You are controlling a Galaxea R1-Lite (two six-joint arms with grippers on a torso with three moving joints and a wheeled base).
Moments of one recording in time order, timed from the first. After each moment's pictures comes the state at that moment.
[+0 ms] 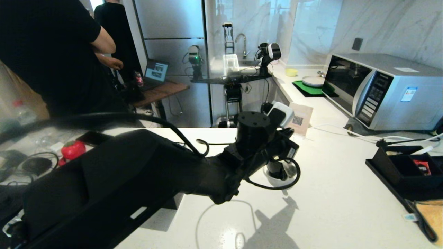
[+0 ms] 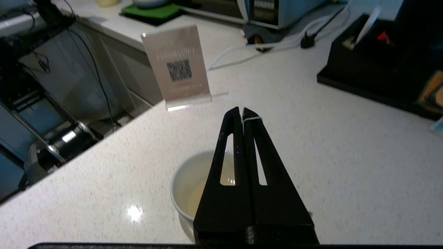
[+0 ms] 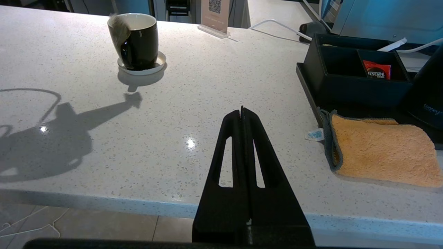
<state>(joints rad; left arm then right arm) -0.86 2.31 -1.46 -0.84 0.02 0.09 0.00 0.00 0.00 0.00 0.01 -0.08</state>
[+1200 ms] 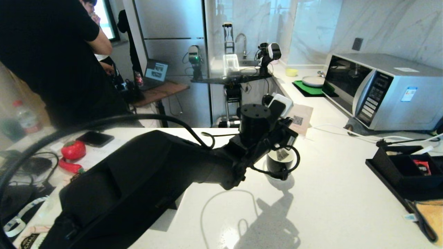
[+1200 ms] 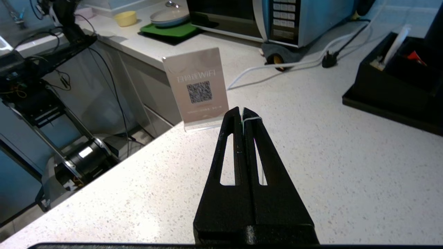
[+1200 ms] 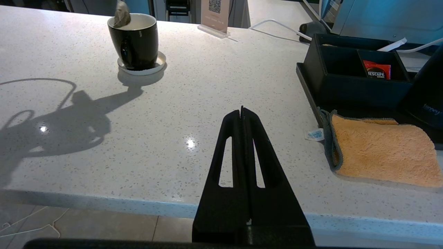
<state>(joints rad) -0.83 2.42 -1.66 -0.79 0.03 0.12 0.00 0.00 0.00 0.00 0.01 -0.08</state>
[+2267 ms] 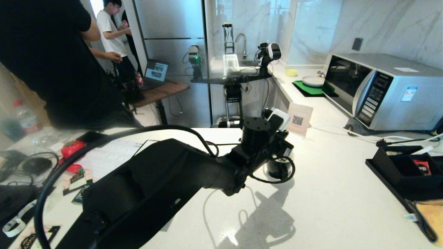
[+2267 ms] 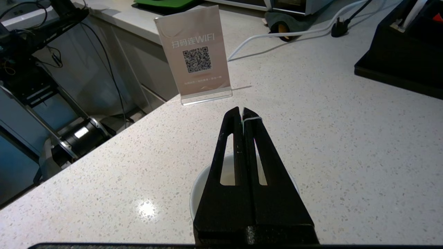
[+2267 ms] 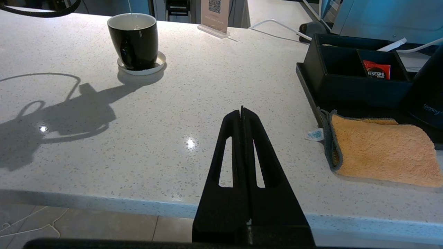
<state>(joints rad) -0.81 2.49 -1.66 -0.79 0.03 0.12 0.00 0.00 0.00 0.00 0.01 -0.08</state>
